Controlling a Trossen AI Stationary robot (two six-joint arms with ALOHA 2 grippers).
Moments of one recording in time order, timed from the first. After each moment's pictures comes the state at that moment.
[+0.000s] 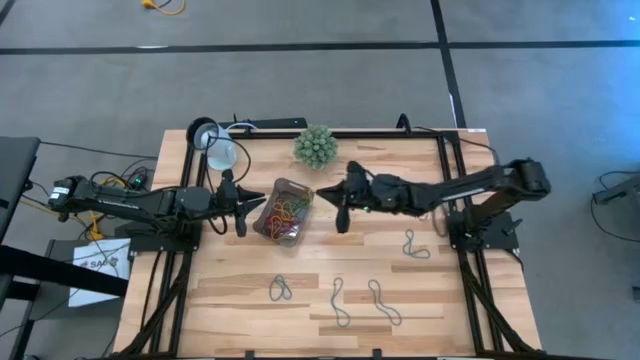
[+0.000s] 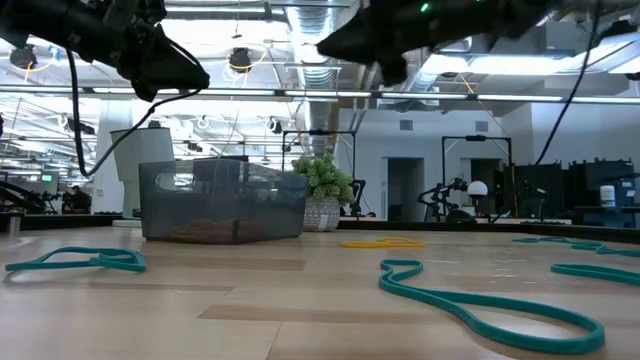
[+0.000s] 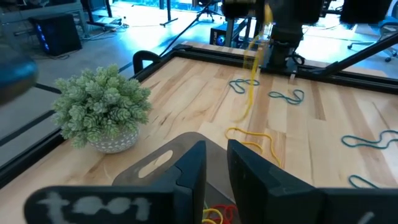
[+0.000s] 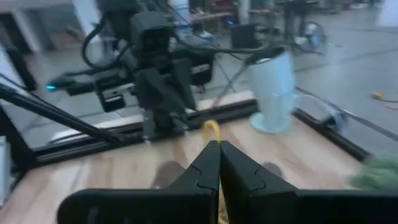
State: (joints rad) left arm -0.08 0.65 0.36 0.04 -0.40 -0.16; right arm 0.02 1.52 0.85 0.55 0.19 0.12
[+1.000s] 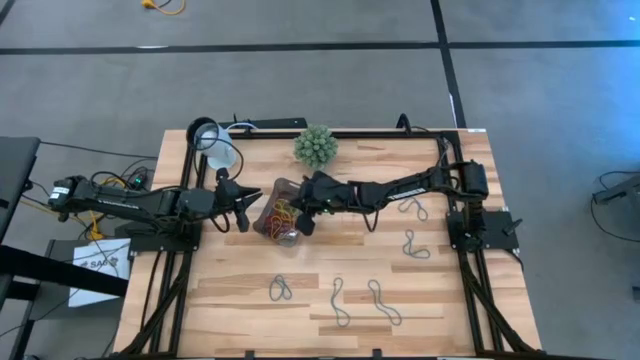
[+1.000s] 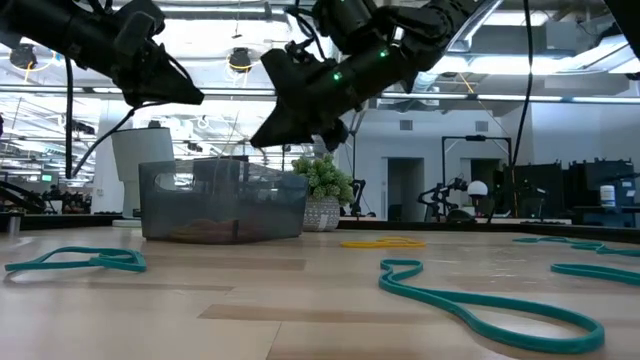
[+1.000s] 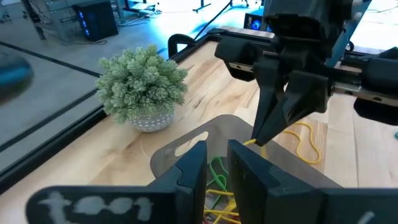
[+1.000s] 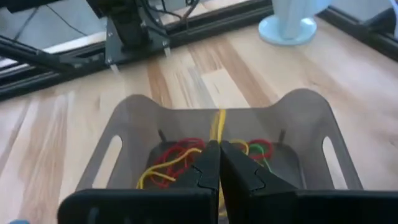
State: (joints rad) left arm -0.08 0.65 0.36 -0.05 -0.53 -0.20; right arm -0.03 1.97 1.25 0.22 0.10 0.21
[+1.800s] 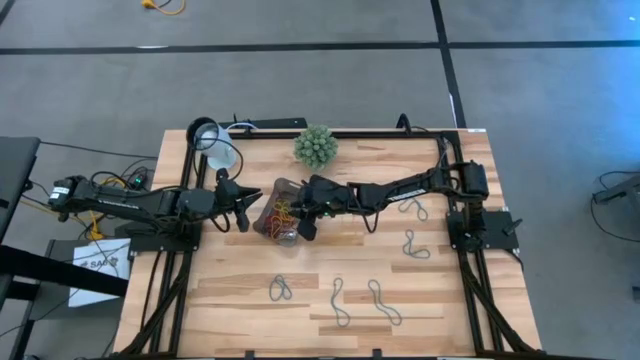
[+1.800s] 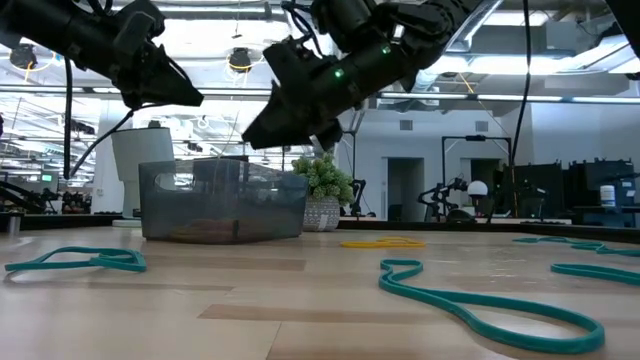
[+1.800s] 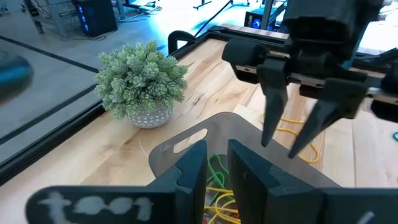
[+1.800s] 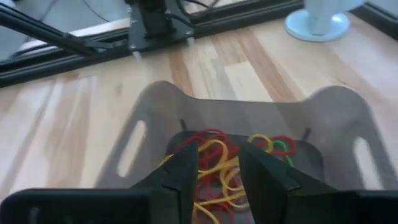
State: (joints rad) left arm -0.08 0.65 0.36 -0.06 -0.53 -0.23; right arm -0.02 1.97 1.26 0.21 0.03 0.17
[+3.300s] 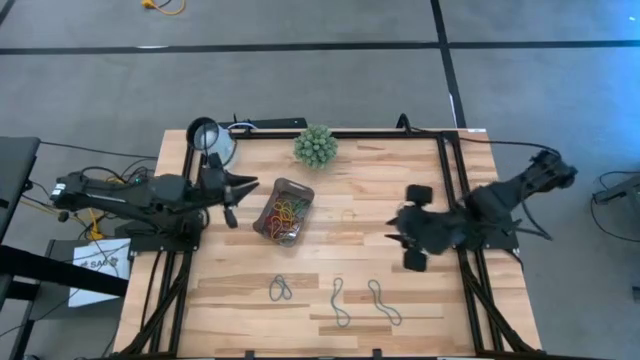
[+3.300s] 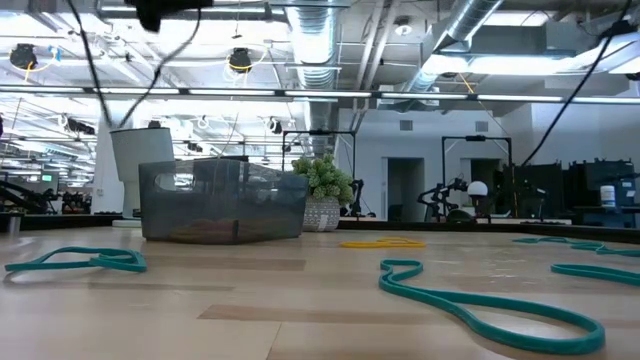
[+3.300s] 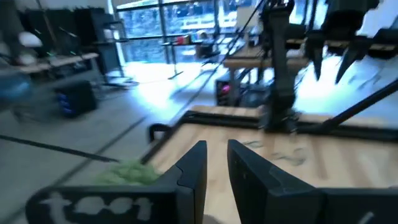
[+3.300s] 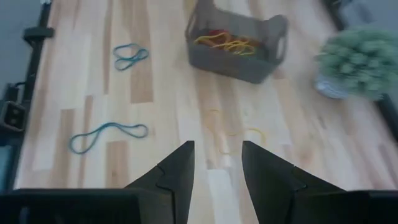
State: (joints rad) left arm -0.15 0.63 0.61 0.00 -0.50 0.04; right arm 0.52 1.22 1.31 -1.03 0.47 0.43
